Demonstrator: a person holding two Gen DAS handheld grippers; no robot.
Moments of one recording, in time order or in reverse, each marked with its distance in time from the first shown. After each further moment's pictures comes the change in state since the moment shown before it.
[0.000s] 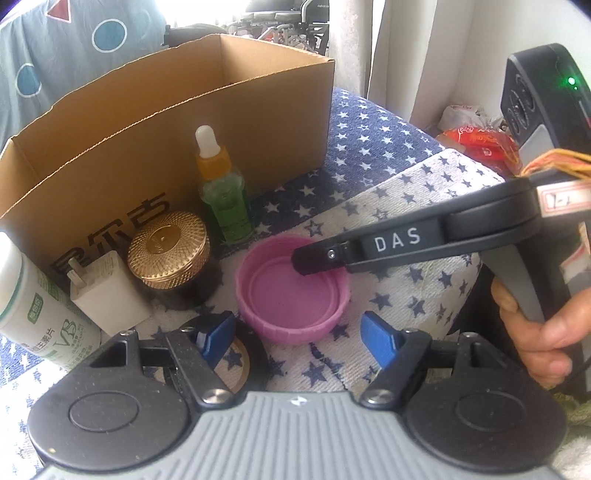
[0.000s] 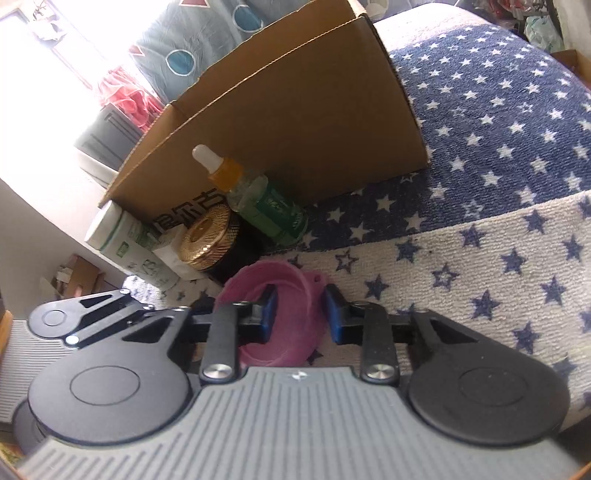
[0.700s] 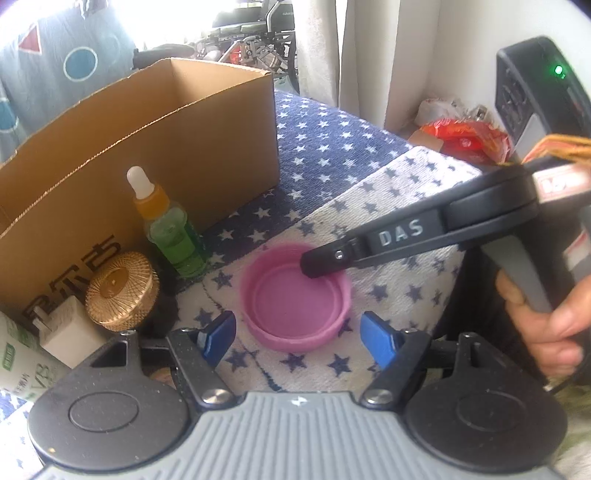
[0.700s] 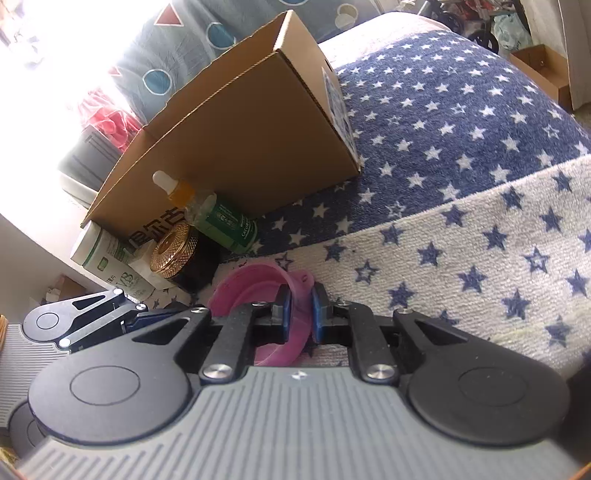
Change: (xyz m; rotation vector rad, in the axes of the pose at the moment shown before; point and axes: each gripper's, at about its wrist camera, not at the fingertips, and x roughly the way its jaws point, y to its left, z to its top) left arm 0.014 -0.033 0.012 0.112 -0.029 0.004; right arm -0.027 -0.034 -0.005 0.073 -0.038 -0.032
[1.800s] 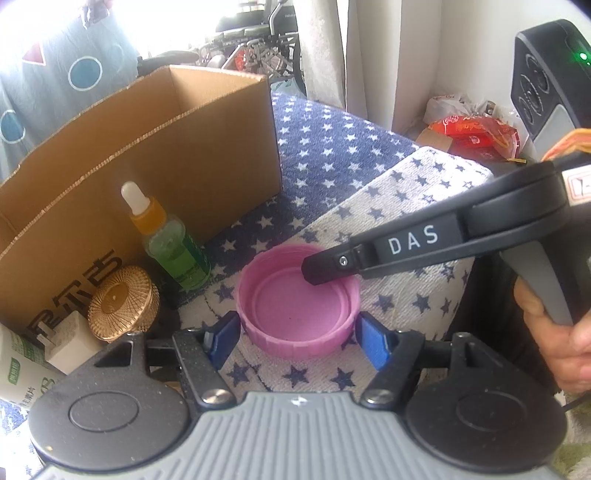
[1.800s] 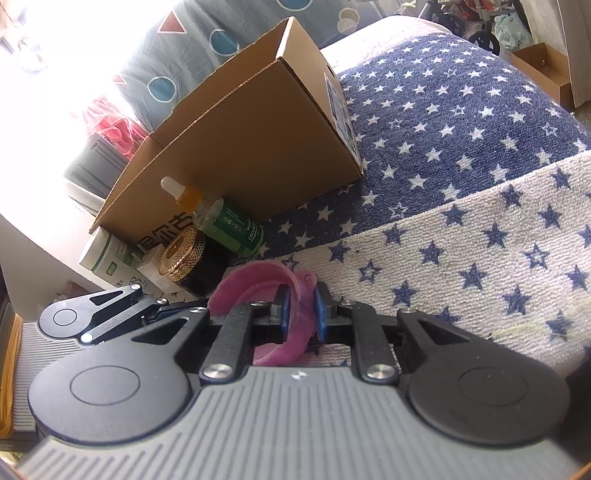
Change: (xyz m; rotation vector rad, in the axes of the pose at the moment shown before) left arm 0.002 -0.006 0.005 0.012 -0.017 0.037; right arm -0.006 0.001 -0.002 0.000 -0.022 0.018
